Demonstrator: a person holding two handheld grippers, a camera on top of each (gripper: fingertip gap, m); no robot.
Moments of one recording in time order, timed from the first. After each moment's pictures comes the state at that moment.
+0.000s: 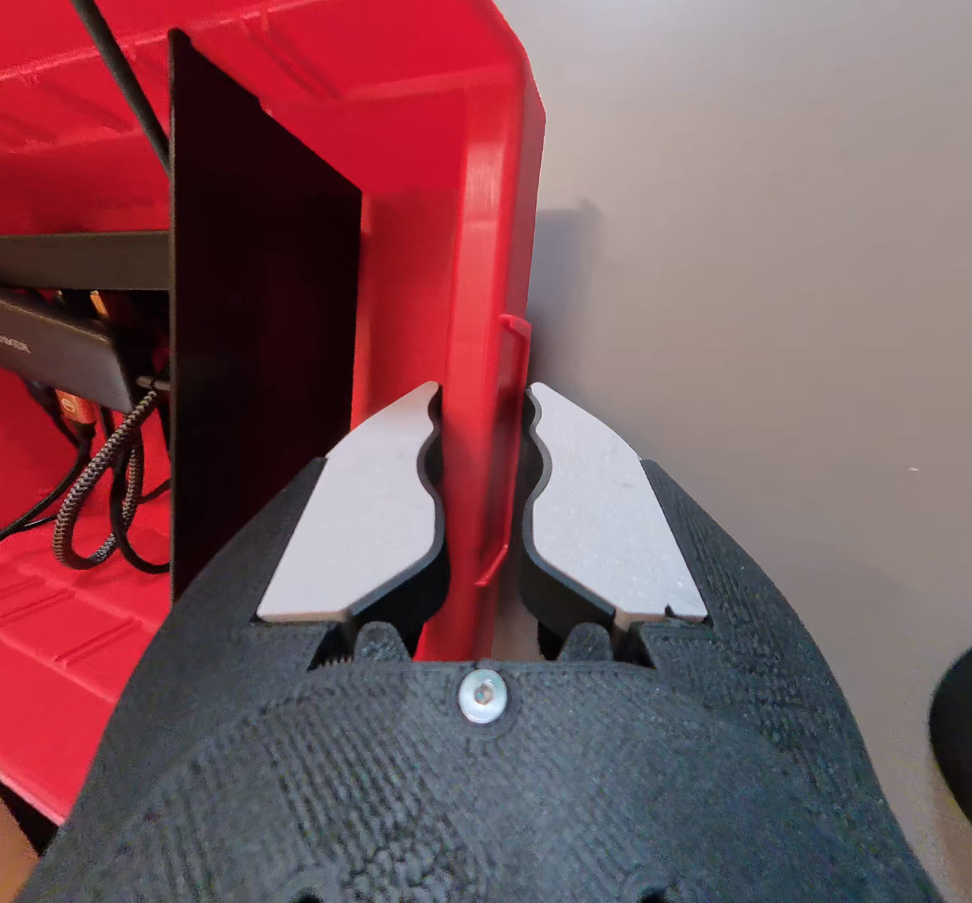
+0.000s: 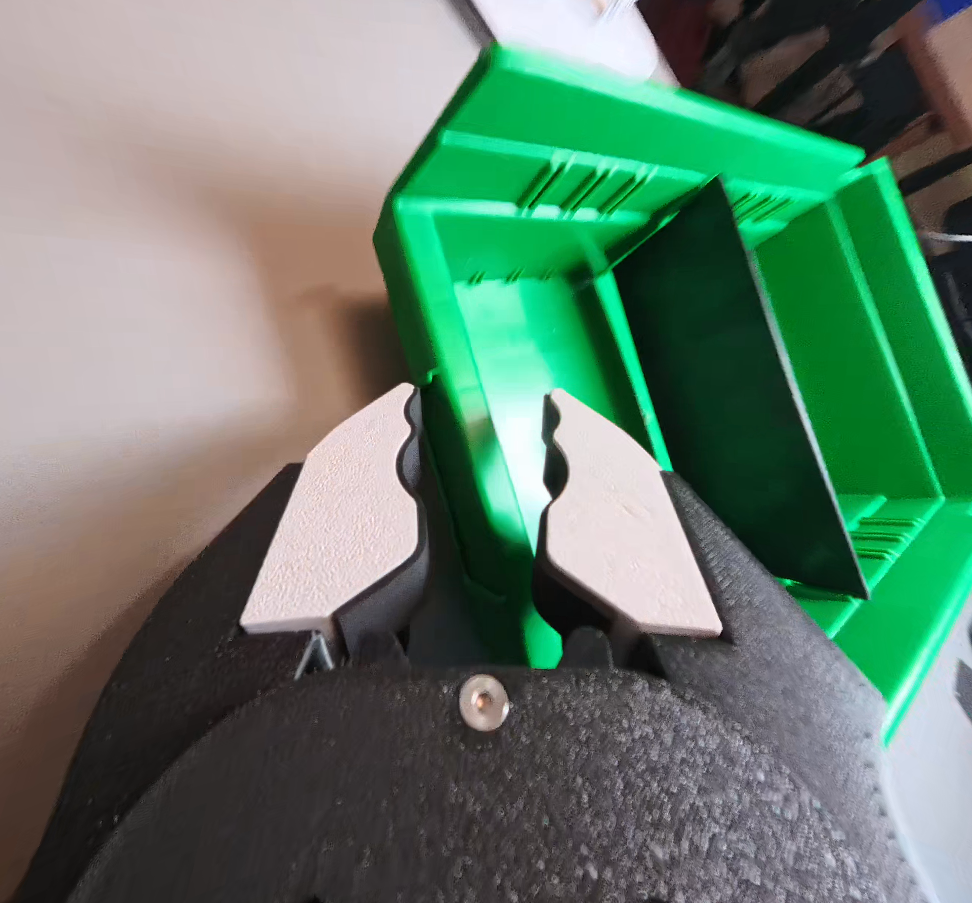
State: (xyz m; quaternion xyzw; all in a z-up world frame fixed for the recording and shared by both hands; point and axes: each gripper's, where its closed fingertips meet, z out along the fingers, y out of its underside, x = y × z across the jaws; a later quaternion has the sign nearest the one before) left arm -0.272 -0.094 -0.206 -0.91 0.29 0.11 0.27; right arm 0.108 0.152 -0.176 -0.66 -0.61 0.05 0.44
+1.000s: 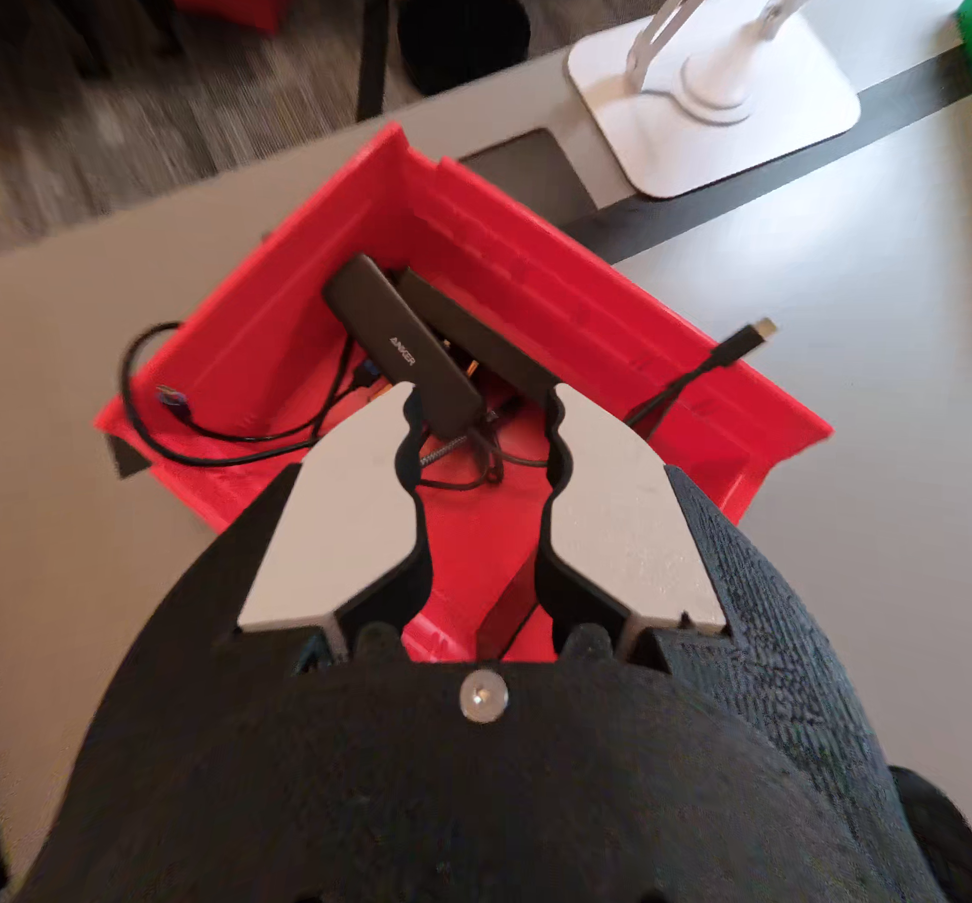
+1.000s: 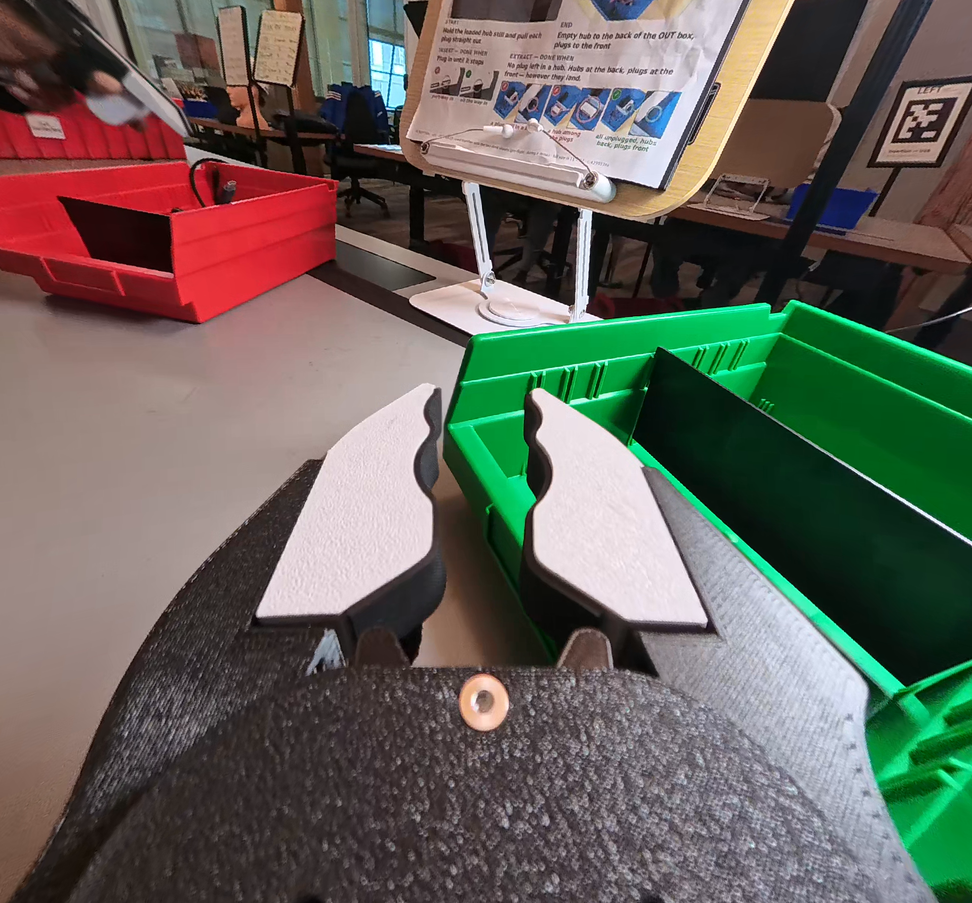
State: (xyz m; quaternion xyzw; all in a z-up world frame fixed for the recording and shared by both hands) left arm -0.402 -0.010 -0.079 -0.93 -0.03 -0.02 0.36; right arm 0.101 0.124 -0.107 -0.59 -0.43 0.35 0.59
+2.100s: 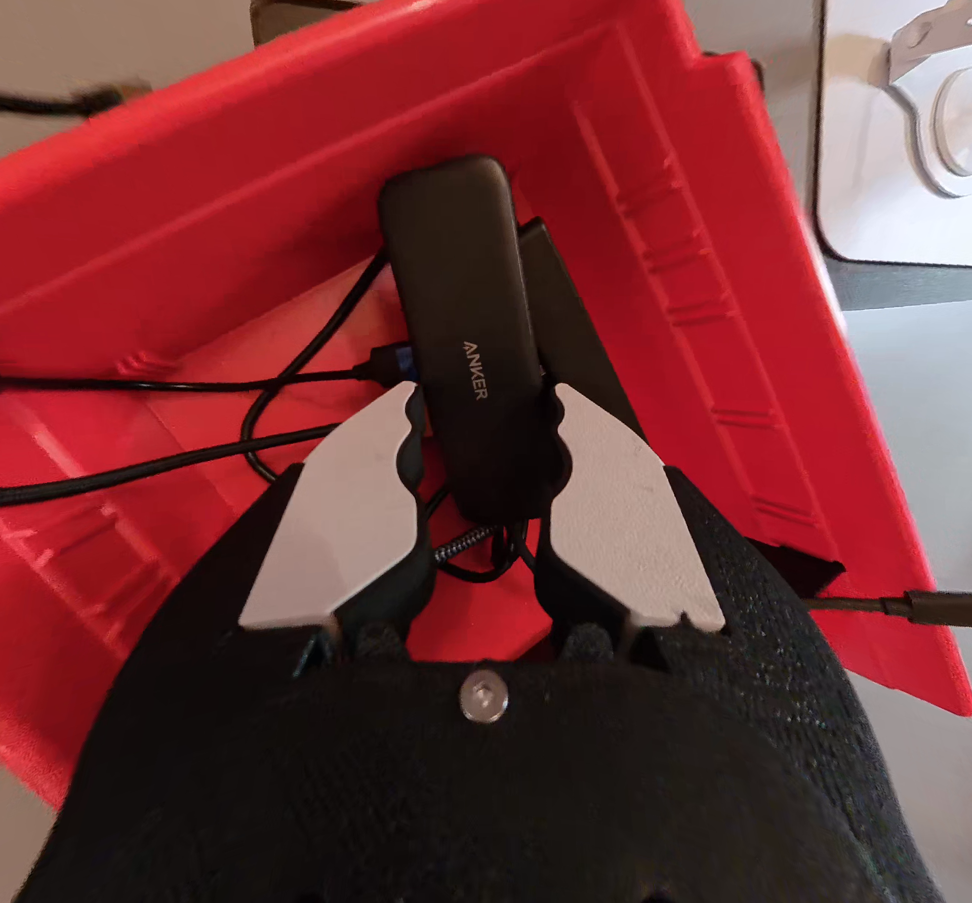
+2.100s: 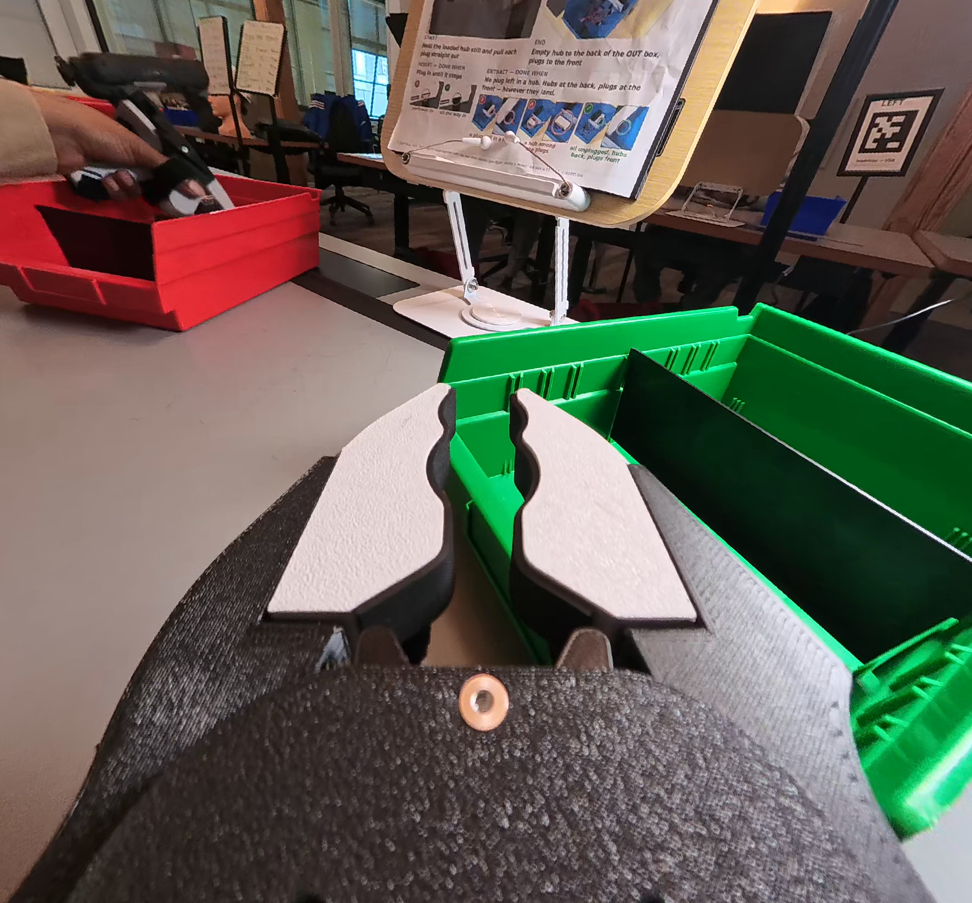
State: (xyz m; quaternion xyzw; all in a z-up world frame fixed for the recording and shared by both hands) left arm -0.438 0.029 -0.173 -0.94 -0.22 -0.08 0.27; right arm 0.111 0.129 -0.102 -0.59 -0.41 0.34 0.60
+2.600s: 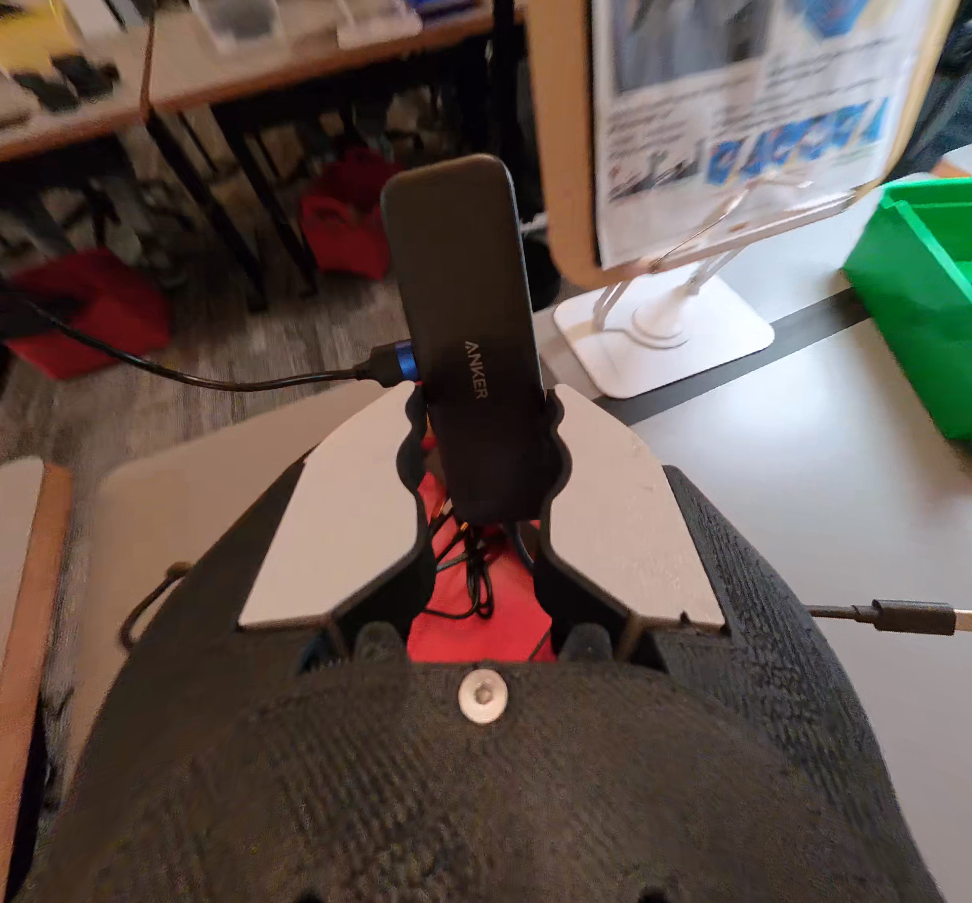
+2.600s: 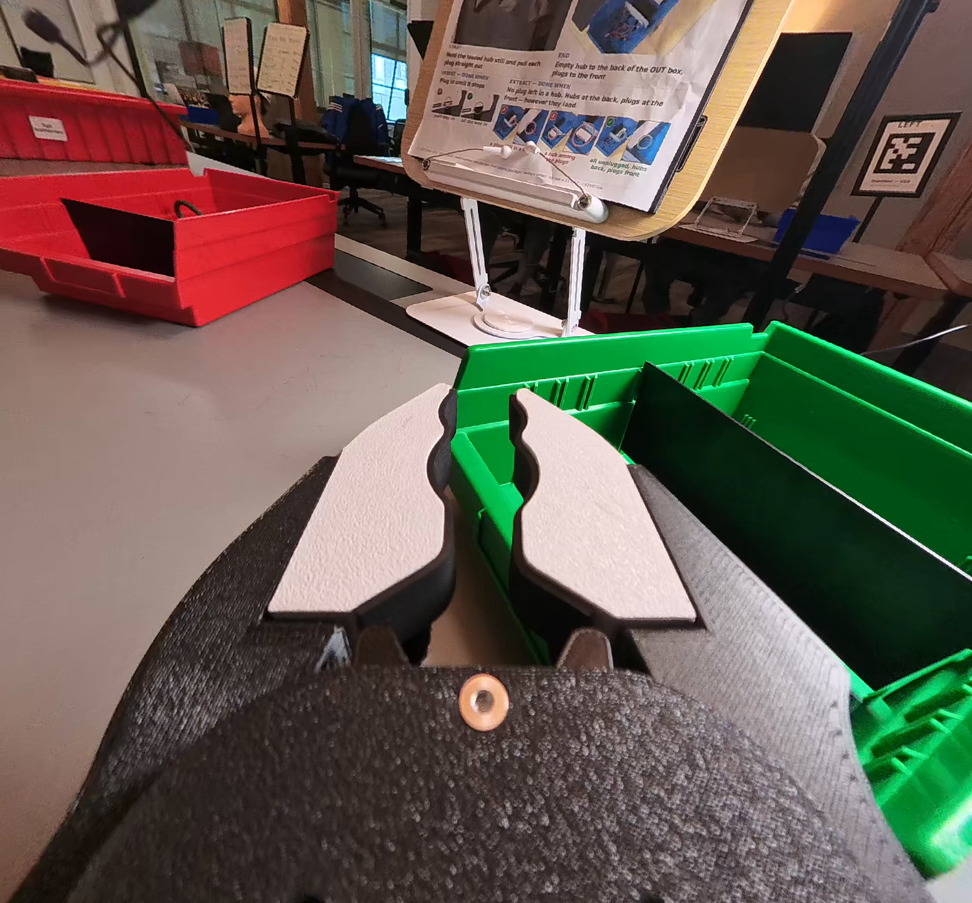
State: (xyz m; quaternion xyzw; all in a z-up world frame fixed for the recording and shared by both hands) left arm -0.365 0.004 0.055 -0.84 -0.01 0.06 0.54; right arm 0.107 0.122 -0.100 -0.57 -0.43 0.35 0.61
